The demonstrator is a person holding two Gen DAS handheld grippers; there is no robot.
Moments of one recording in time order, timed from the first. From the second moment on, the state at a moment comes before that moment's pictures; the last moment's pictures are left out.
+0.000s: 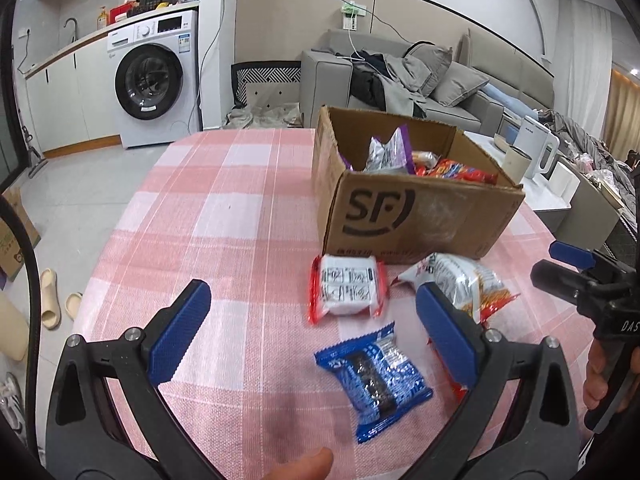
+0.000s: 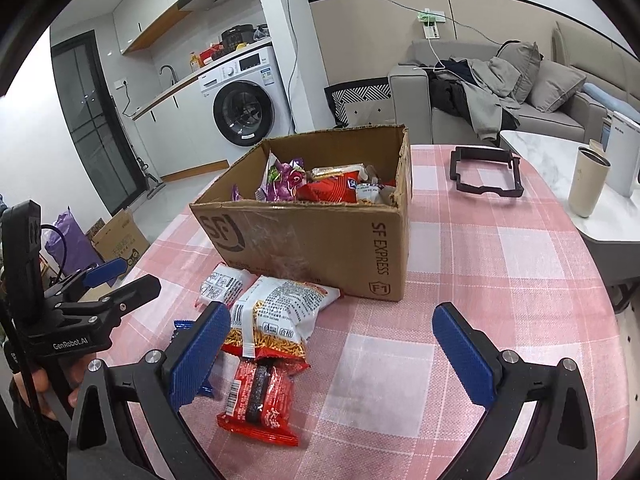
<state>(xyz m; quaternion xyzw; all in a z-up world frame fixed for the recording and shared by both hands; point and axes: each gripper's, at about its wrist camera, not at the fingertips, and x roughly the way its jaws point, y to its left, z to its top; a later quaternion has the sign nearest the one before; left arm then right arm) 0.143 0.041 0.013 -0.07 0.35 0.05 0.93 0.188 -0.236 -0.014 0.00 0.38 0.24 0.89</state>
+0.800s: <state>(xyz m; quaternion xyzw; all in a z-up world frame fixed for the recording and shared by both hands) 0.139 0.025 -0.022 -0.05 0.39 0.03 0.92 0.174 -0.211 -0.067 -0.03 0.44 0.25 0.86</state>
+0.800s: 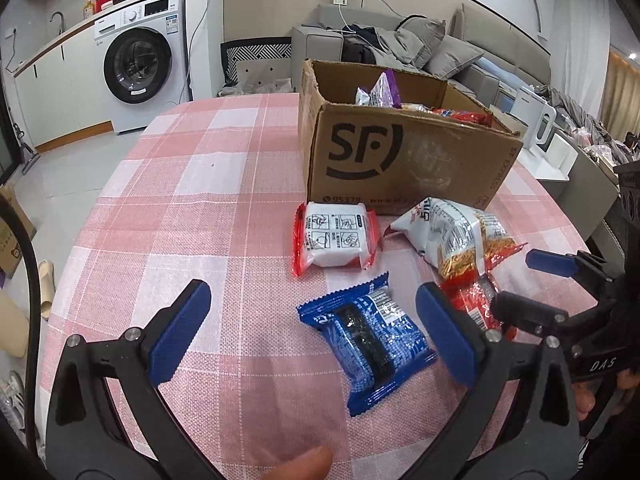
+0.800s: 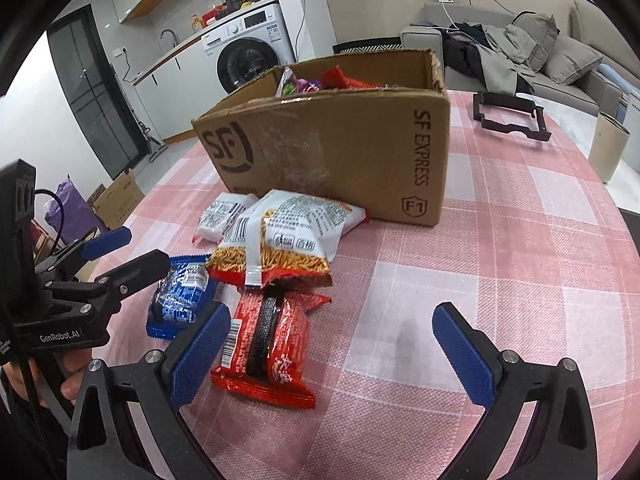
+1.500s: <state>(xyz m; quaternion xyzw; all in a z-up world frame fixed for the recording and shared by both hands) 0.139 0.036 -0.038 -0.06 0.42 0.04 0.91 0.166 -0.182 -0.084 -0.09 0.46 0.24 0.85</state>
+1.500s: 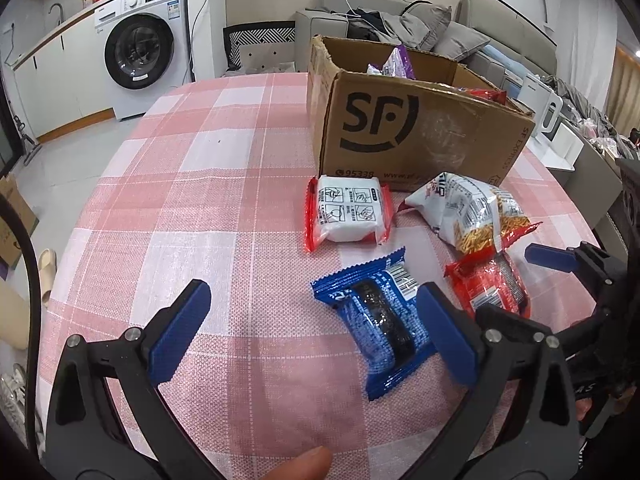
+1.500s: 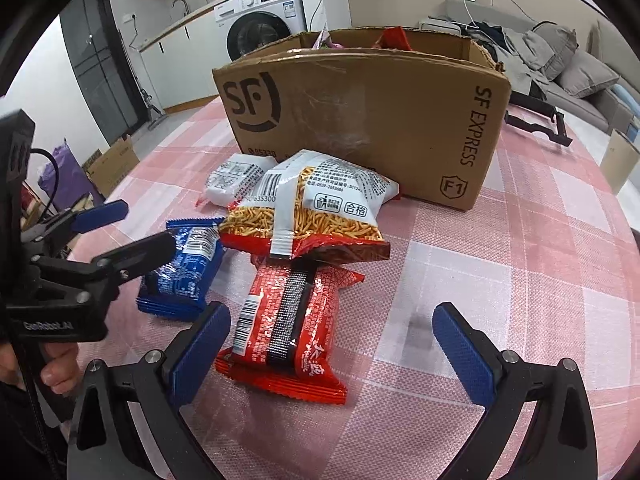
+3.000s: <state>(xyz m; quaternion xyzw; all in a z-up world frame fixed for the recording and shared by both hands) 0.157 0.007 -0.067 -0.05 0.46 -0.02 0.88 0.154 -0.204 -0.083 -0.11 0.44 0.26 0.85</state>
